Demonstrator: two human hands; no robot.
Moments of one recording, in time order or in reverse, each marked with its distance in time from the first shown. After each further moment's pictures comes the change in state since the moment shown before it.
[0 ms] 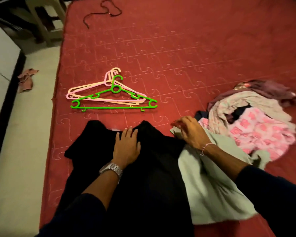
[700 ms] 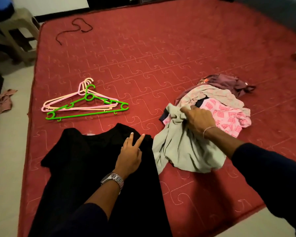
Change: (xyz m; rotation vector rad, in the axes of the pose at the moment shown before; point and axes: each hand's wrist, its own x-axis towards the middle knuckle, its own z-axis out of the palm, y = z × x) left_hand -0.039 0.112 0.021 -0.337 0.030 0.160; right_hand -0.061 0.059 -0.118 -0.650 -0.023 0.121
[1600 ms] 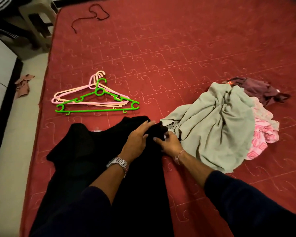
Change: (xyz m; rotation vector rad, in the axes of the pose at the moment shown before) left_hand 0.068 -0.004 -0.026 -0.355 0.153 0.117; right_hand 0.024 -0.129 0.088 1.404 -0.372 0.474
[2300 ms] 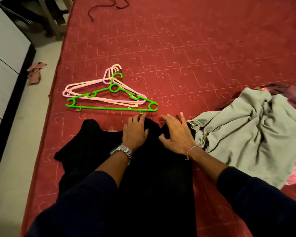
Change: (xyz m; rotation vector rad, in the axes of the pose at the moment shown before) left_hand 0.049 -0.077 -0.036 0.578 0.016 -0.262; right_hand 0.057 -0.044 0.027 -1.023 0.083 -0.785
